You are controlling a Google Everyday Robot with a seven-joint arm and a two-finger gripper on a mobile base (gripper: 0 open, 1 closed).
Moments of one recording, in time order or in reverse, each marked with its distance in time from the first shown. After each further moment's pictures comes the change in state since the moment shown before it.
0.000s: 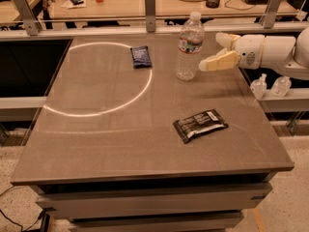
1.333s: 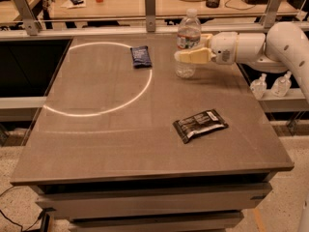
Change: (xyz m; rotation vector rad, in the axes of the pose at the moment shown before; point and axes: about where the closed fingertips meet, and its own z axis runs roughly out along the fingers) arm -0.003 0.002 0.067 -0.085 -0.013 -0.058
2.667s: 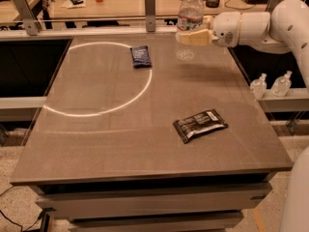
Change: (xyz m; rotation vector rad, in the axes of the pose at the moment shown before) arm -0.050 -0.007 -0.003 -0.029 -0.011 -0.099
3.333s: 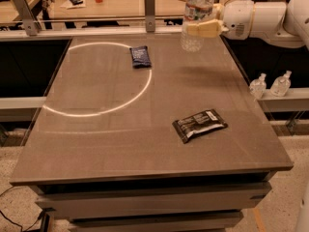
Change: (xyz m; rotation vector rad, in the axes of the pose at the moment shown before) arm -0.038 0.010 -0.021 0.013 -0.048 -0.091
